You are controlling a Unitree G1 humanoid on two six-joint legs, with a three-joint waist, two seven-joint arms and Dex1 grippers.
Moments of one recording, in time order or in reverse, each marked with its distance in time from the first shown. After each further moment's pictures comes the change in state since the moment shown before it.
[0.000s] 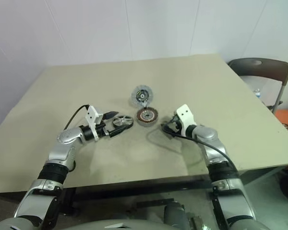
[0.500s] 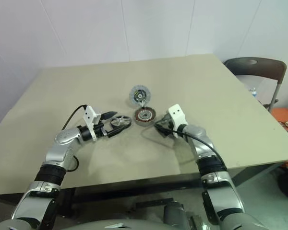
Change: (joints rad) left arm 0.025 0.021 0.002 -0.056 -0.012 0.039 0.004; right arm -0.091 0.084 0.012 0.113 -0.031 0.065 -0.074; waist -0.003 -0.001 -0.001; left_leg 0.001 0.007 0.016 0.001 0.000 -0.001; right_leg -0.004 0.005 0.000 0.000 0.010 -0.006
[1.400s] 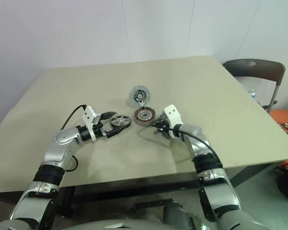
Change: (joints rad) left arm -0.001 0.010 -0.005 0.002 0.008 0.000 0.010; right arm -0.017 0.023 -0.002 0.010 0.035 0.055 0.030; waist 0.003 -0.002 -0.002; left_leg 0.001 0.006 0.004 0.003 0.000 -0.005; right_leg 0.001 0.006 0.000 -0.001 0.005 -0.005
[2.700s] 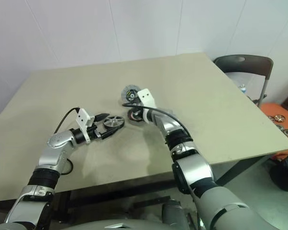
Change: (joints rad) left arm 0.044 0.028 0.041 -0.008 0.008 -0.021 0.025; right arm -0.360 0.245 0.010 0.364 -0.042 -0.023 -0.095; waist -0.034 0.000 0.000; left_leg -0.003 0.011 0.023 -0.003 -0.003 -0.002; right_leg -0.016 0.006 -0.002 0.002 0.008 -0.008
